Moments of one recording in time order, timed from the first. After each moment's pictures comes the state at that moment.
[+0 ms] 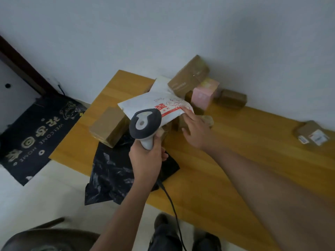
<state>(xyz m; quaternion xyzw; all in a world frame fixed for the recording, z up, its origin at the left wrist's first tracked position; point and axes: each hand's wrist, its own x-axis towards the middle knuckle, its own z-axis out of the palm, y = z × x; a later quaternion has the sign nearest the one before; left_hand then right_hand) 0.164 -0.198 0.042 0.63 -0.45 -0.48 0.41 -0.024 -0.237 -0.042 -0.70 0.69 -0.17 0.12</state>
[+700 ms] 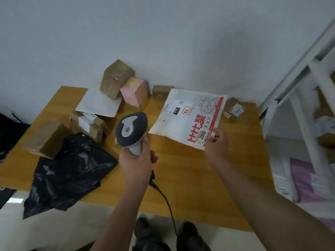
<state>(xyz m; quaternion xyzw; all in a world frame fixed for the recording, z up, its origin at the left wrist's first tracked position) -0.011 -0.034 0.051 0.59 -0.50 -0.49 0.40 -0.216 0.007 -0.059 -0.10 0.82 -0.54 0.18</state>
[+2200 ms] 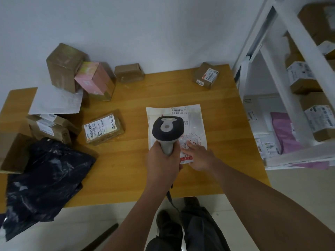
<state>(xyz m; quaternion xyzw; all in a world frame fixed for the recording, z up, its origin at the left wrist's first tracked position) -0.076 0.043 0.015 0.51 -0.64 -0.56 0.14 -0.212 0.107 -0.149 -0.45 0.79 0.06 0.40</state>
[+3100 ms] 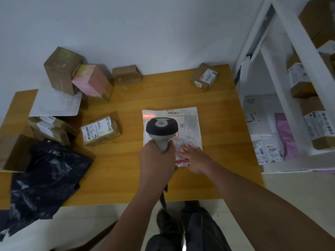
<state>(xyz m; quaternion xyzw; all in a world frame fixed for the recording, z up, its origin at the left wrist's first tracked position) -0.111 0.050 0.039 0.56 -0.65 -0.51 0.10 -0.231 0.111 -0.153 -0.48 0.77 0.03 0.42</state>
